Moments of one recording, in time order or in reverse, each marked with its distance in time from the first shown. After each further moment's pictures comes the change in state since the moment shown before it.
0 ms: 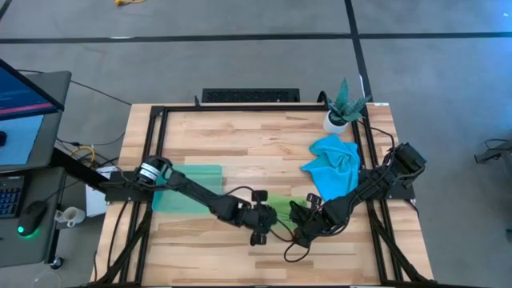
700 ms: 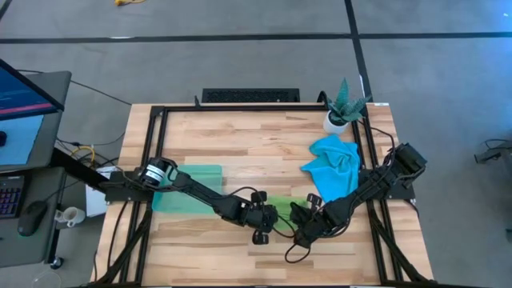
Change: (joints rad) left arm 0.016 0.063 0.005 -0.035 0.086 -0.125; right arm 0.012 0.000 -0.001 0.002 0.033 0.001
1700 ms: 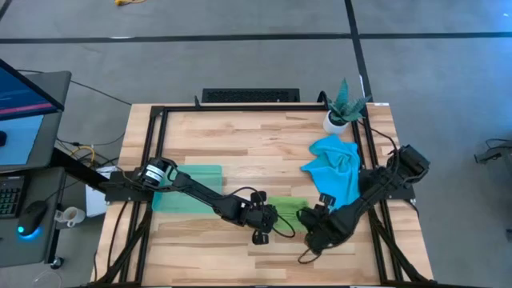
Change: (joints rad) left arm -0.002 0.001 -0.003 -0.005 0.001 -0.011; right arm 0.102 -0.004 0.107 -0.375 0.028 0.138
